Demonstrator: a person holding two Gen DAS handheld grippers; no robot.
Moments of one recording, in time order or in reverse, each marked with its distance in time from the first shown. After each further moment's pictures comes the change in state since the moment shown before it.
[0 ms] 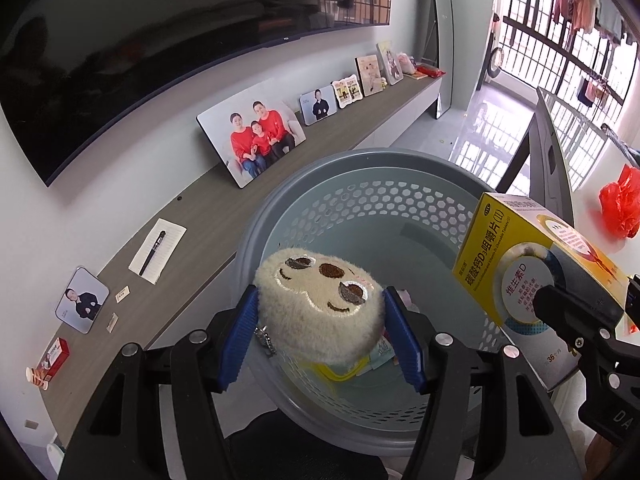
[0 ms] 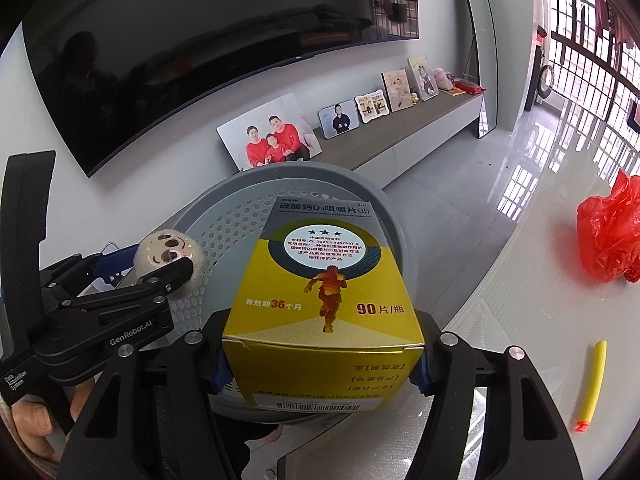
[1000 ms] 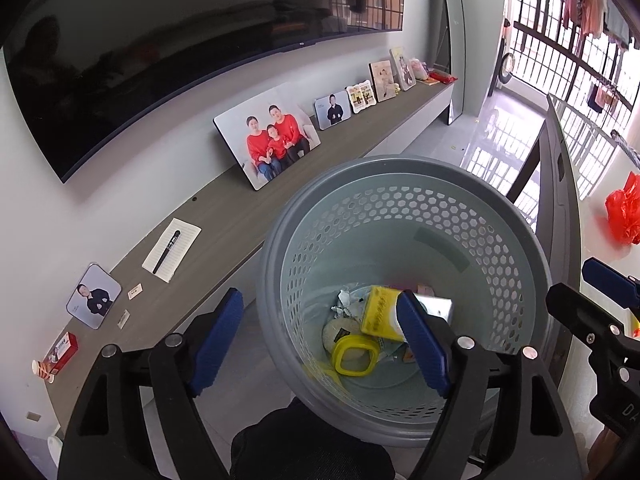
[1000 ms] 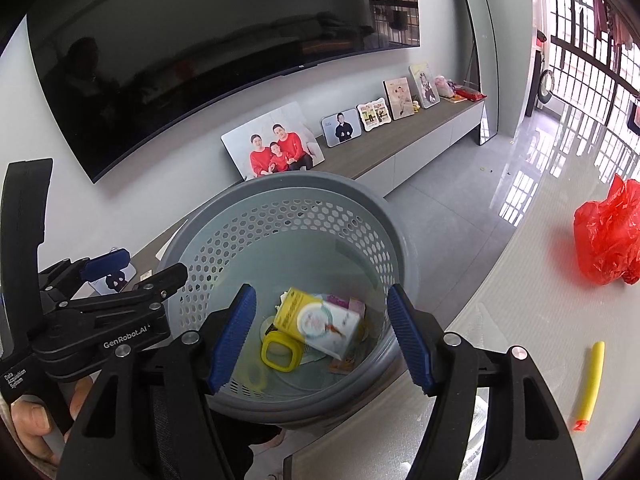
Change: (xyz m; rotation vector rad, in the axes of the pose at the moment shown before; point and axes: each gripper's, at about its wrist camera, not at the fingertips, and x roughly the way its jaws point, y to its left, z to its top) left arm -0.010 0.010 -0.001 -0.022 -0.014 0.042; right arm -0.005 0.003 0.001 -0.001 -0.027 0.009
